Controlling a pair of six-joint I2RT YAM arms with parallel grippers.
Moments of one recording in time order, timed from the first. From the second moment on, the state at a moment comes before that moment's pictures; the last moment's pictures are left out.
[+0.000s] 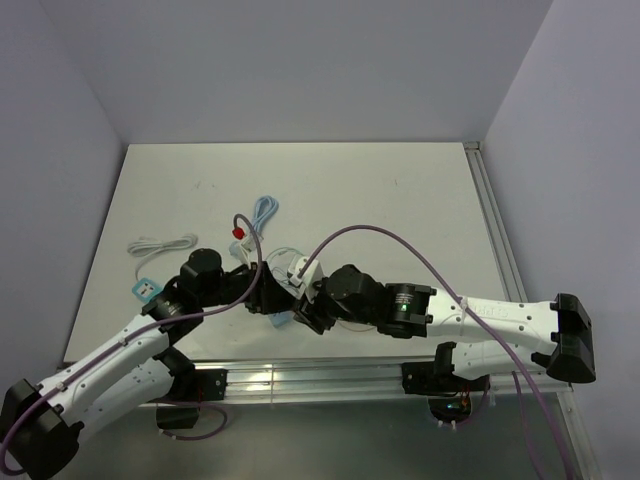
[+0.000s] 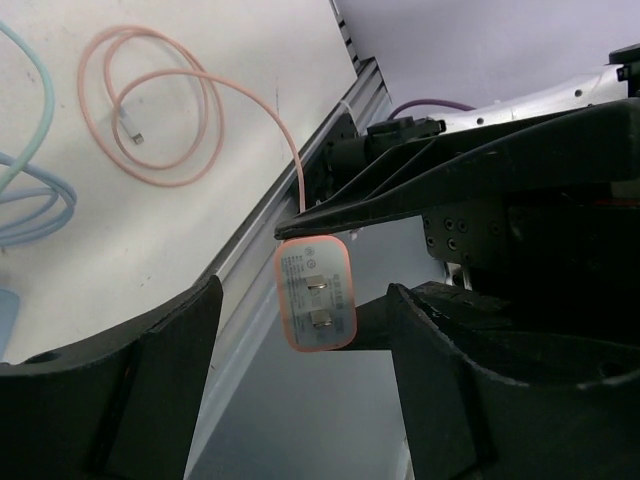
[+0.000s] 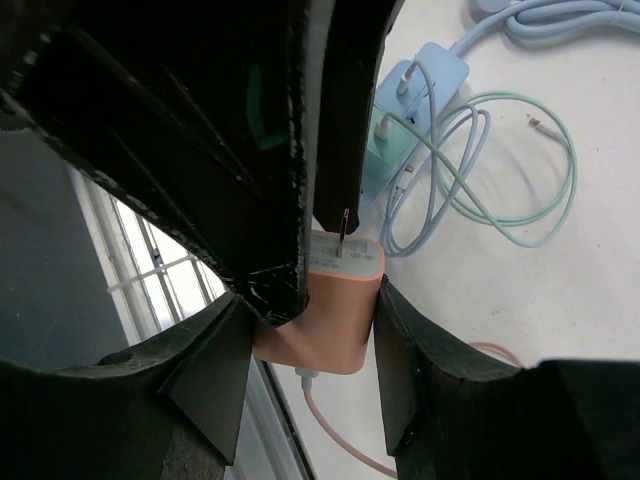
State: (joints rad) left arm -0.66 0.78 0.48 -0.02 0.63 -0.86; right arm 1.27 1.12 0.85 -0.26 0.10 0.07
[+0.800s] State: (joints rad) left arm -0.70 0.74 0.47 0.07 0.54 -0.88; right arm 1.27 1.00 0.85 -0.31 0.23 0.18
